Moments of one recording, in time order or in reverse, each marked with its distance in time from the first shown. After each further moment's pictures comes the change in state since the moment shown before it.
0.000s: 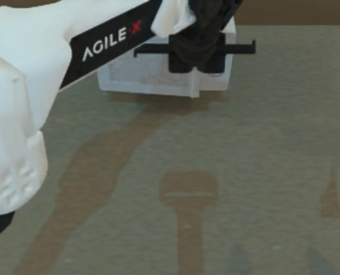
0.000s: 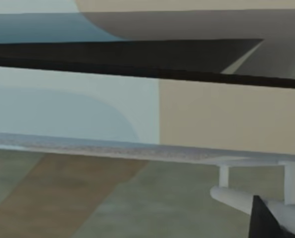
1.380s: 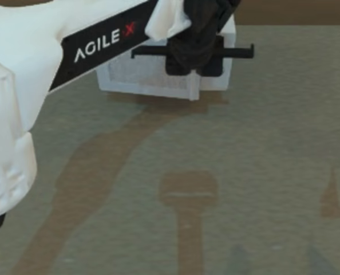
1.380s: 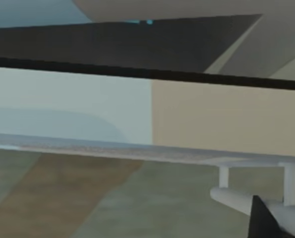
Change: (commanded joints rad) left arm 0.001 -0.042 -0.071 0.039 0.015 0.035; right arm 0.000 0.000 0.000 0.000 0.000 0.000
